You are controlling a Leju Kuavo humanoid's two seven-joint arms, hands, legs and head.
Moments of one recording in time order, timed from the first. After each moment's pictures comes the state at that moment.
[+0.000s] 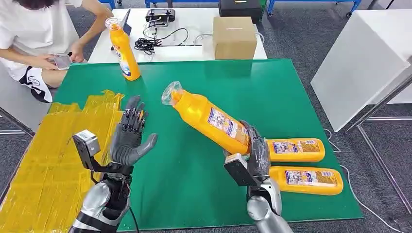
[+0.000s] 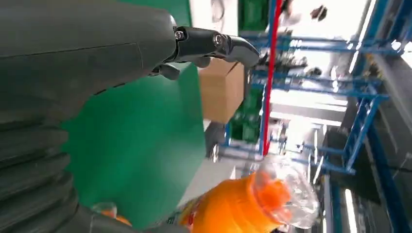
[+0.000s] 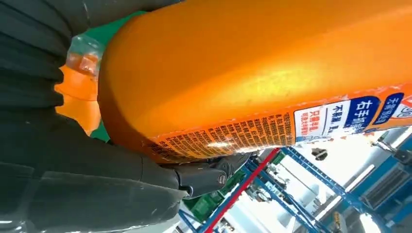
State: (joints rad) left arm -0.17 -0.08 -0.33 -1.55 0.24 0.08 -0.28; right arm -0.11 0.10 0.29 -1.30 0.54 -0.50 -0.33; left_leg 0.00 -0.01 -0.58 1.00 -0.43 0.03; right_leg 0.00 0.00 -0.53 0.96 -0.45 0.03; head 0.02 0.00
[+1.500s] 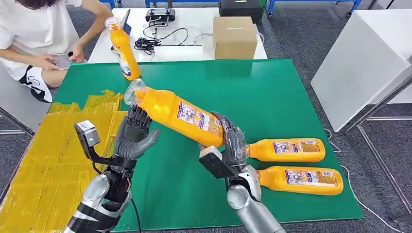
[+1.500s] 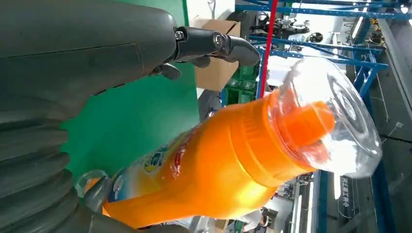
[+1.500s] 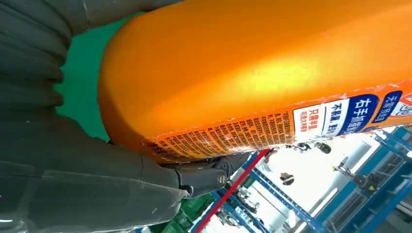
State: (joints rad) left arm -0.22 -0.07 -0.35 -1.52 0.36 -0.01 -0.25; right arm -0.24 0.18 0.40 -1.15 0.53 -0.49 -0.35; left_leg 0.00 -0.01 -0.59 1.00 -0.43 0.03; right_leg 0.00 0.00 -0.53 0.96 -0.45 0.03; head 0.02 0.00
